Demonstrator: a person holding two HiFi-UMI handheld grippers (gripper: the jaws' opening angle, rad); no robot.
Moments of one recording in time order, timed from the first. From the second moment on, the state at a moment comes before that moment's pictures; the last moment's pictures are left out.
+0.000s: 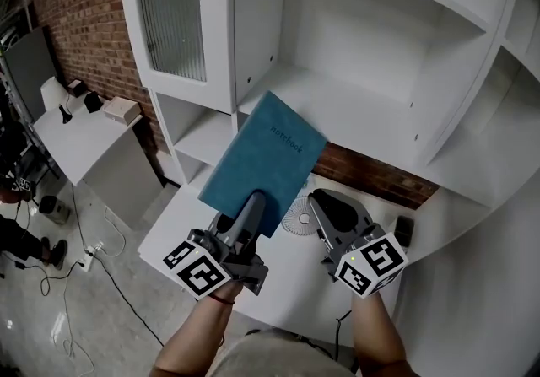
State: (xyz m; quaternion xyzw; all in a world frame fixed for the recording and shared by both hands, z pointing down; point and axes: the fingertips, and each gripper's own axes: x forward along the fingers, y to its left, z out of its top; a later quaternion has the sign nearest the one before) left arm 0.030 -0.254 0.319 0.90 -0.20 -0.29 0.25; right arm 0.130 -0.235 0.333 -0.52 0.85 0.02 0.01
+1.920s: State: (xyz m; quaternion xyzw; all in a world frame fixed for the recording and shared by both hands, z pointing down) left arm 0.019 -0.233 0.480 0.88 -0.25 -0.22 0.35; right arm 0.095 -0.207 0.471 -0.49 0.87 -0.04 0.00
